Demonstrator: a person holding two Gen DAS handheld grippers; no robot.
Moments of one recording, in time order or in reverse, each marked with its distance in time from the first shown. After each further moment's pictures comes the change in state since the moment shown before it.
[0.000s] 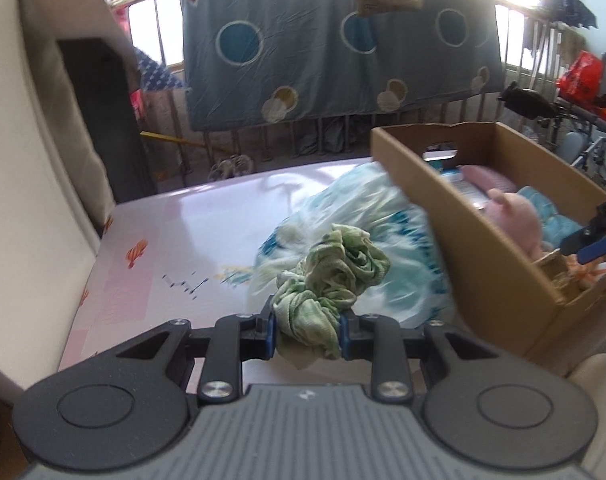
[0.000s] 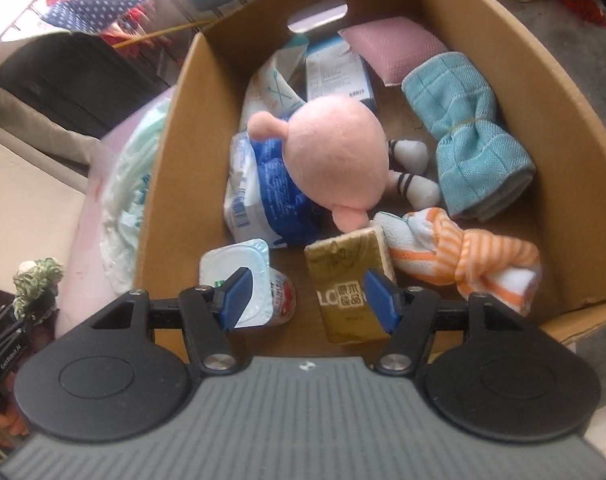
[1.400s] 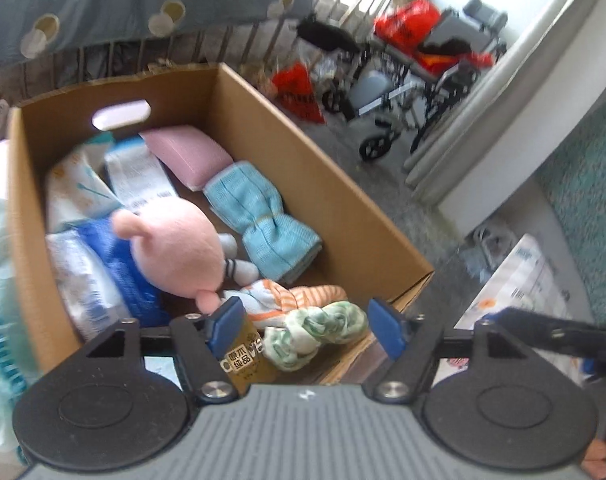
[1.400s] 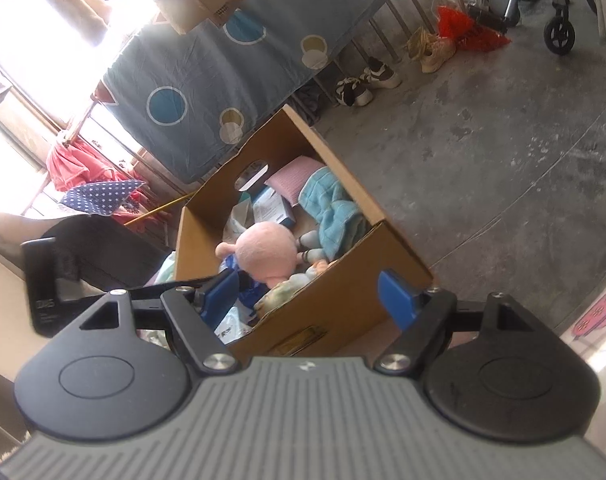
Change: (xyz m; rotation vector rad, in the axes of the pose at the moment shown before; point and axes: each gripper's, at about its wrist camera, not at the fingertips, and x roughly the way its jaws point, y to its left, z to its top) left arm 0.097 -0.214 0.094 0.030 0.253 -0.658; right arm -0.140 -0.081 -0.120 0.299 -0.461 0.039
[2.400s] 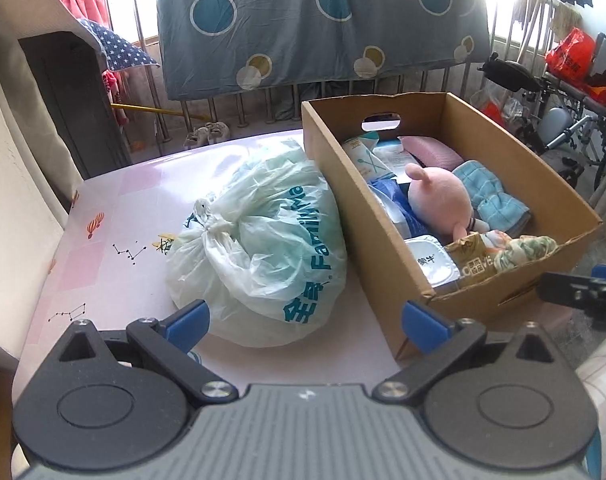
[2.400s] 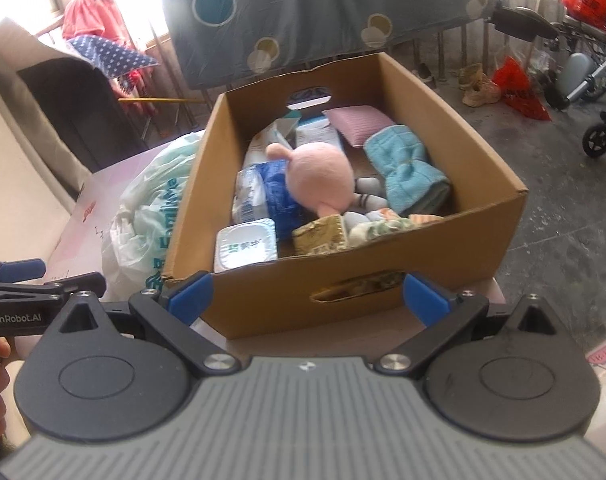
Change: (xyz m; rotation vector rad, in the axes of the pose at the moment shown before) left arm -0.127 0.031 -0.114 -0.101 -0.134 0.641; right arm 0.066 0.124 -0.073 -0.479 0.111 -0.155
